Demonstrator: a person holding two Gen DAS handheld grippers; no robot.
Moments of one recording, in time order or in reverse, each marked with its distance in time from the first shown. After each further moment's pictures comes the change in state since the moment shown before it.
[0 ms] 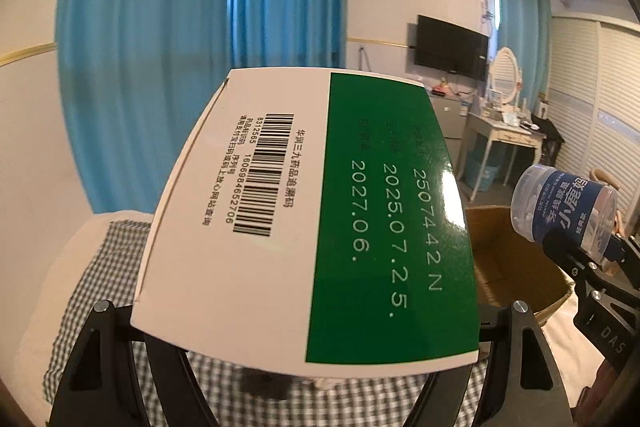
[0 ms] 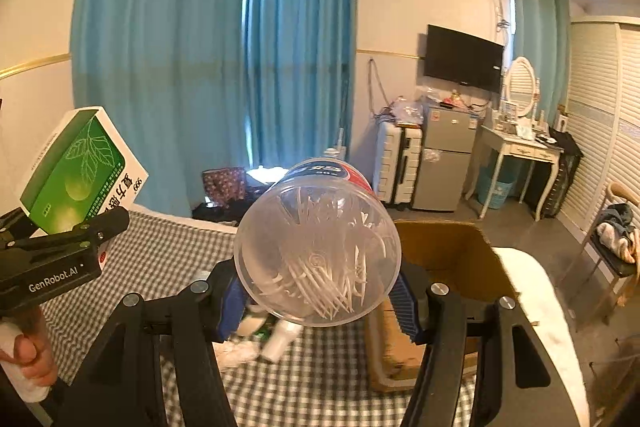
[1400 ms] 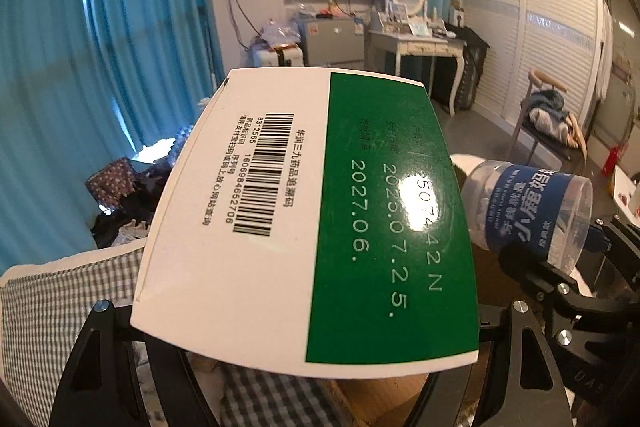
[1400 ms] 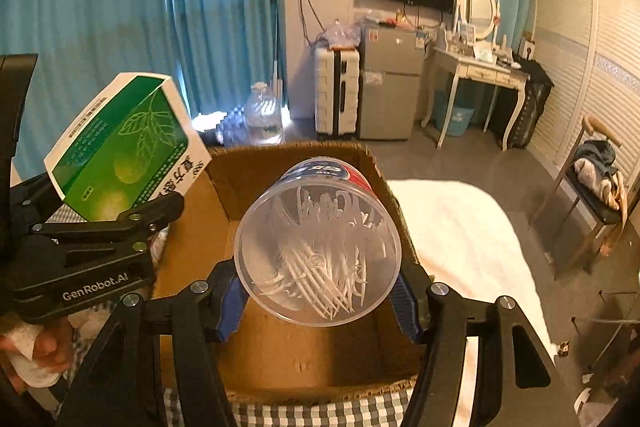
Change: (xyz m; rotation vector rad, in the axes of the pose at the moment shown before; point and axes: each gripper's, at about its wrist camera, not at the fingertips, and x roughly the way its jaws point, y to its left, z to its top) left arm 0.184 -0.236 -0.006 0.287 0.213 -0.266; right arm 0.138 -0.206 -0.047 0.110 0.270 -0.107
